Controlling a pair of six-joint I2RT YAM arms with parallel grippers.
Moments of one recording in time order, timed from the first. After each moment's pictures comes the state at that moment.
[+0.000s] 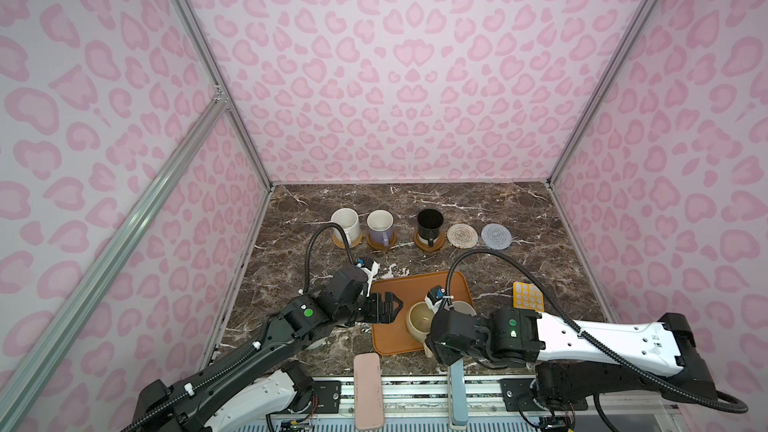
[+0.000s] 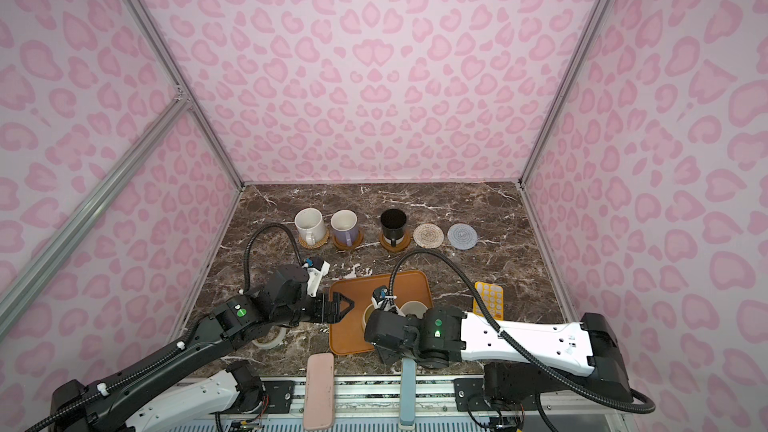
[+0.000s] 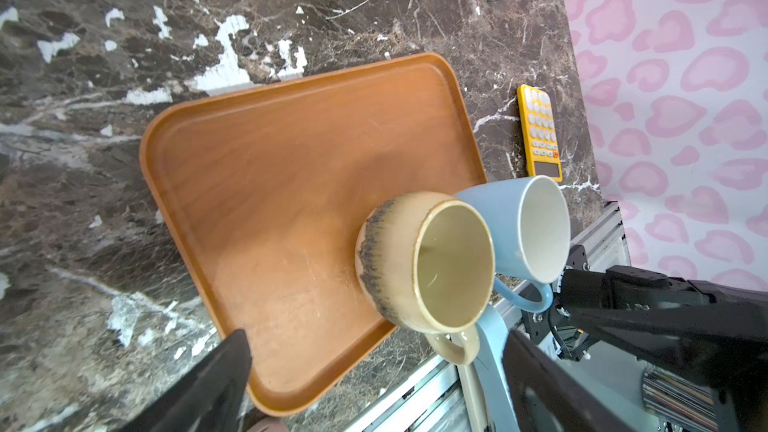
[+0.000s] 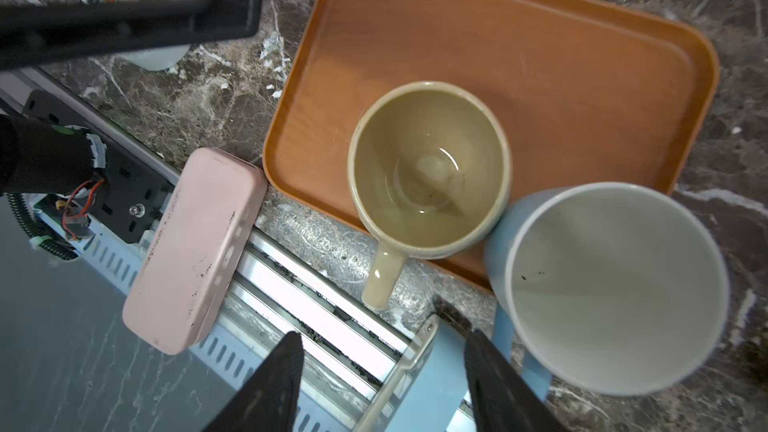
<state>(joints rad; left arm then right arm) -0.79 0.92 0.68 -0.57 0.16 -0.71 1.38 1.21 0.98 -0.88 0.26 0.85</state>
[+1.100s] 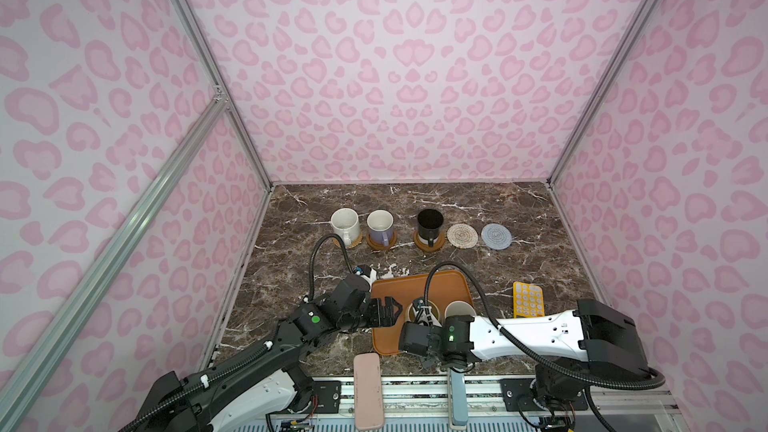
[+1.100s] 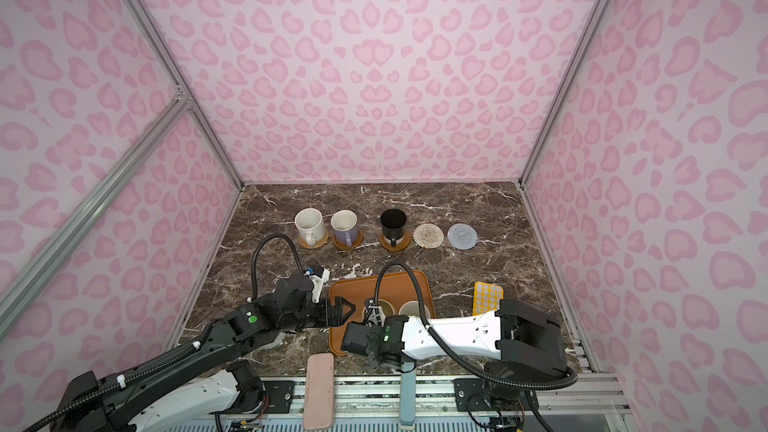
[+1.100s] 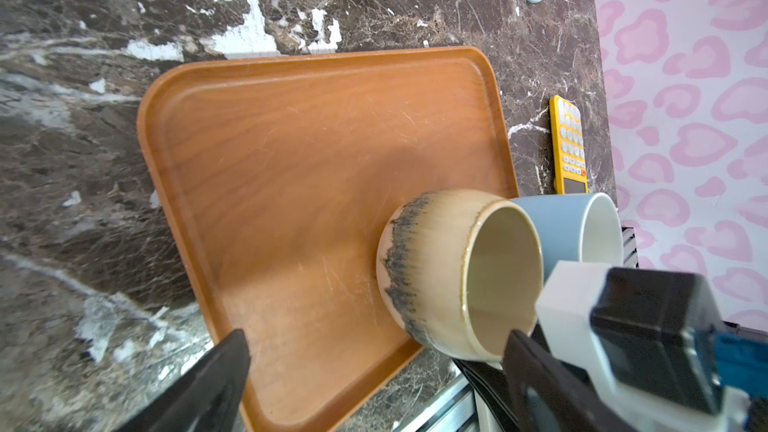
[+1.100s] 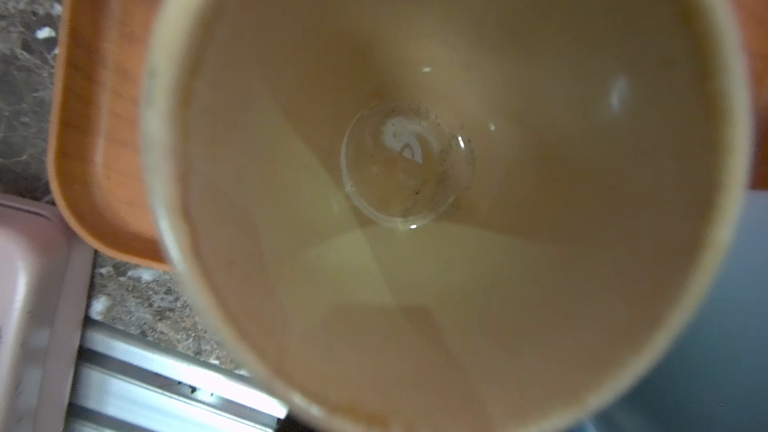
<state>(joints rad) -0.81 0.93 0.54 -0.40 0.13 -0.80 1.36 1.57 0.95 -0.76 0.31 0.97</state>
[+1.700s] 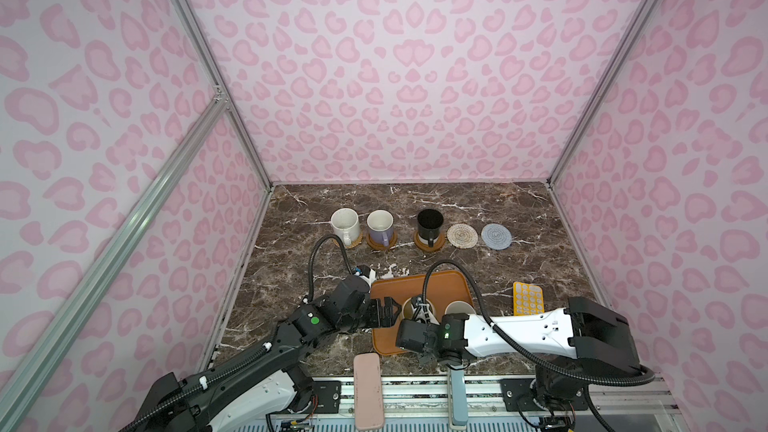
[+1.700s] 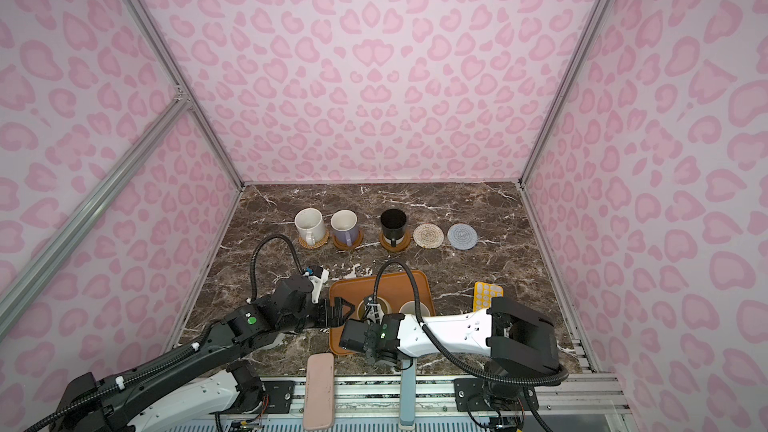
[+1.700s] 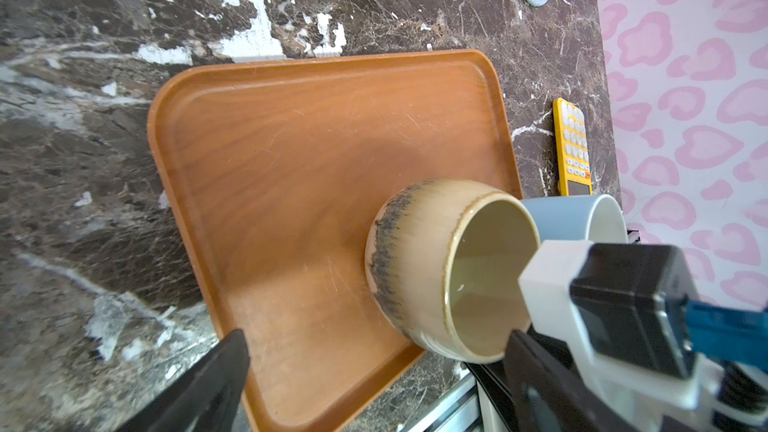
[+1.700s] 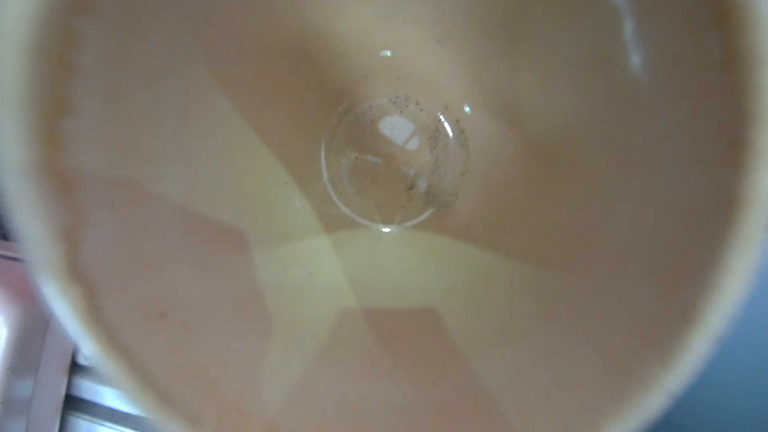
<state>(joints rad) -0.81 0.93 0.53 -0.40 0.11 -0.80 1.34 1.59 0.95 -0.72 0.33 0.96</state>
